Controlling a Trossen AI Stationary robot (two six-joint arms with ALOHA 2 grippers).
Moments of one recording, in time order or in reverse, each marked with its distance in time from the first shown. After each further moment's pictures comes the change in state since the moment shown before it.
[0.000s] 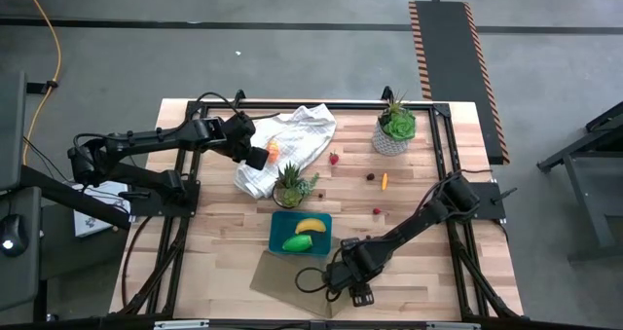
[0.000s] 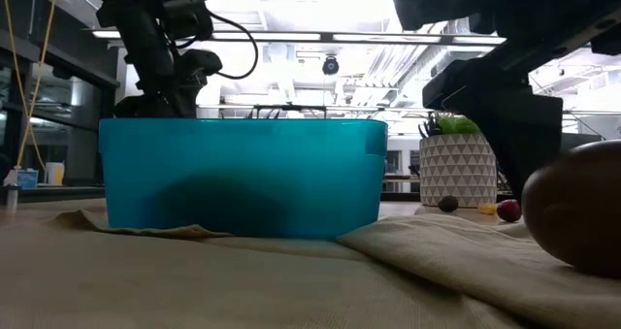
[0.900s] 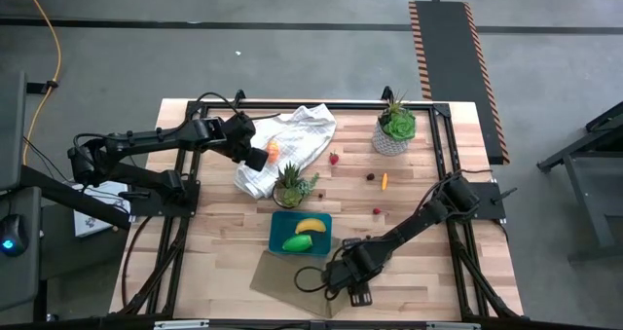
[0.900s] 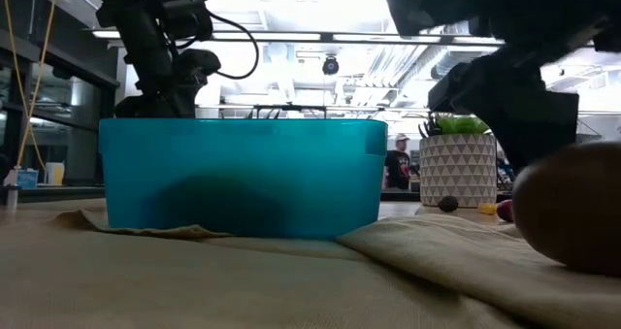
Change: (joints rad) left arm 0.000 0.000 0.000 -0.006 0.014 0.036; right arm -0.001 0.002 0.018 -0.009 -0.010 0.064
